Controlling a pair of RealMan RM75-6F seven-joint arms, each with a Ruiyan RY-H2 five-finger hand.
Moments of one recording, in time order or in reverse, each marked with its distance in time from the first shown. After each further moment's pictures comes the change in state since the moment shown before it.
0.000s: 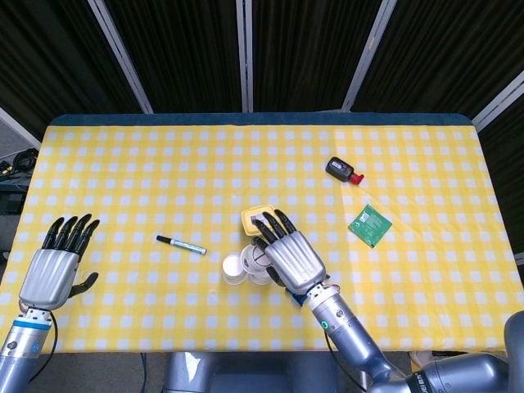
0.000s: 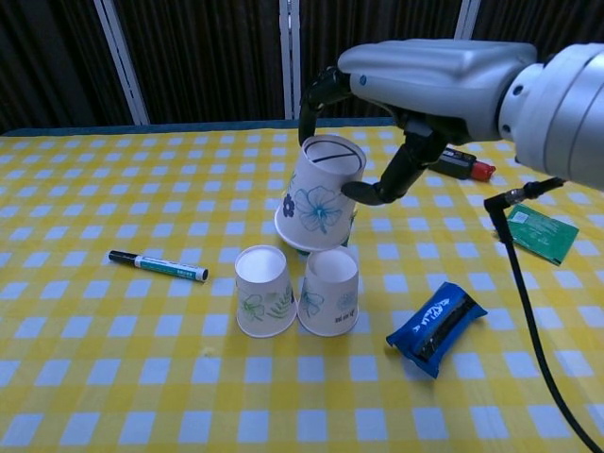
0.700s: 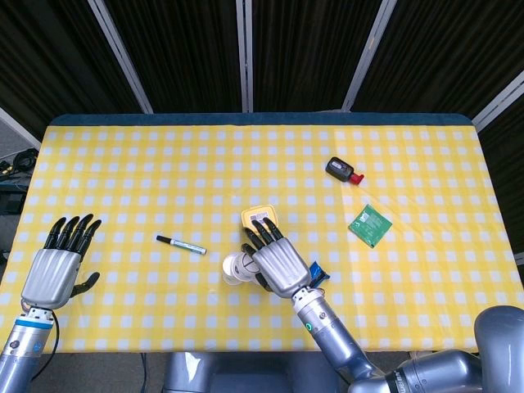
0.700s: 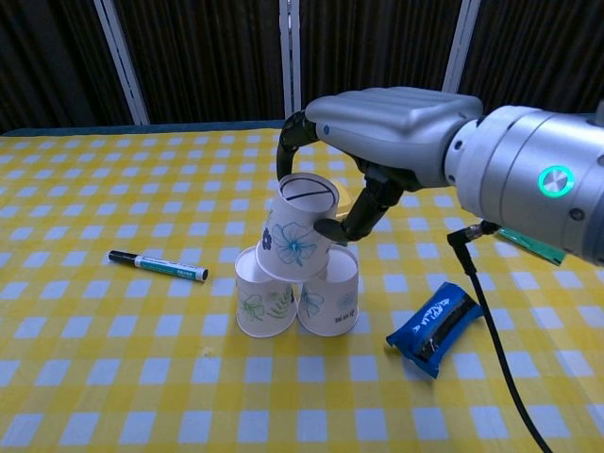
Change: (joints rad) left arm -0.005 -0.010 -0.003 0.008 -0.010 -0.008 0.006; right arm 0.027 -0.111 0.006 0.088 0.058 -0.001 -0.044
